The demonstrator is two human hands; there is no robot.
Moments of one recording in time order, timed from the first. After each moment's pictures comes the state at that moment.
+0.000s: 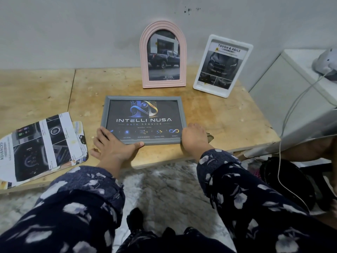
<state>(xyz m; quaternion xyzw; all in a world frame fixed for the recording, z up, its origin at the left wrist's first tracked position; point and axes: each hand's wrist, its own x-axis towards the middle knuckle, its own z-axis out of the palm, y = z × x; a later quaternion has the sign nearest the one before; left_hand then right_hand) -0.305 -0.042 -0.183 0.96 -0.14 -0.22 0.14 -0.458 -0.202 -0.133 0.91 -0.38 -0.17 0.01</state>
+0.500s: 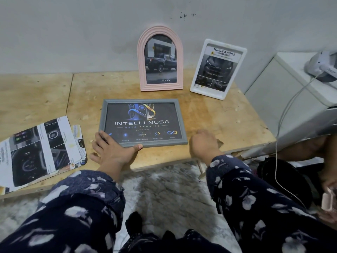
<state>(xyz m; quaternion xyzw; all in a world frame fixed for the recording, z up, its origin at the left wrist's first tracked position) -0.307 -0.041 -0.187 0.95 -0.14 -0.22 0.15 -0.491 -0.216 -0.143 0.90 -0.40 -0.17 0.02</state>
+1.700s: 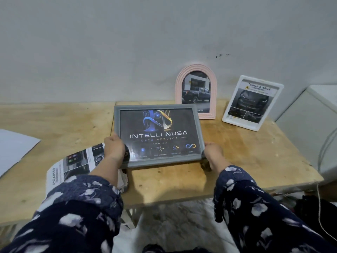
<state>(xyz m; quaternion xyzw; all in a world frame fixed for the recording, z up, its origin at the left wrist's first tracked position) -0.158 -0.023 -0.151 0.84 0.03 -0.19 0.51 -0.372 -0.225 -0.162 0.56 -0.64 0.14 -0.51</state>
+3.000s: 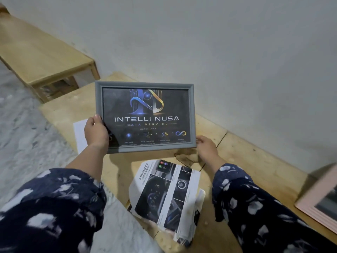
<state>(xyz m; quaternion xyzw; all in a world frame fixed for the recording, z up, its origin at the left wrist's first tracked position) -0.010 0.229 -0.096 0.71 0.31 0.19 0.60 -0.028 -0.076 -0.136 0.85 -0.16 -0.08 -0.50</state>
